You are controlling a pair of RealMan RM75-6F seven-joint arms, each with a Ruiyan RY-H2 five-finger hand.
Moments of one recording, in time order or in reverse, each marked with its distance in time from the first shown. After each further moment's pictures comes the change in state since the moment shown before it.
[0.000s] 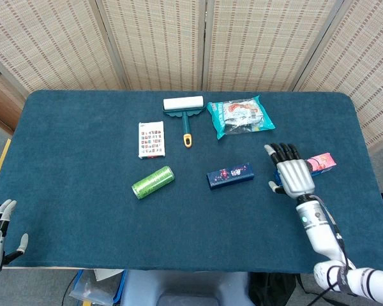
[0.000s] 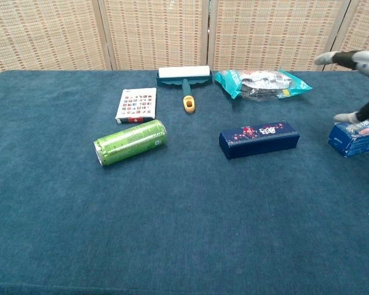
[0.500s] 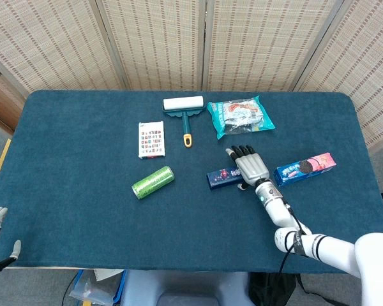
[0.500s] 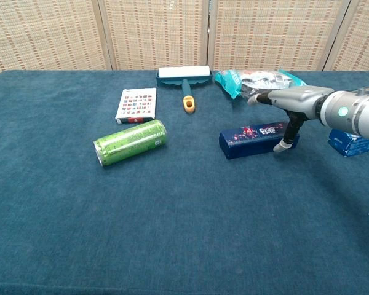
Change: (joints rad) left arm 0.036 -0.019 0.012 0.066 -0.028 0.008 -0.068; right arm 0.286 -0.255 0.082 0.341 0.229 -0.443 -0.086
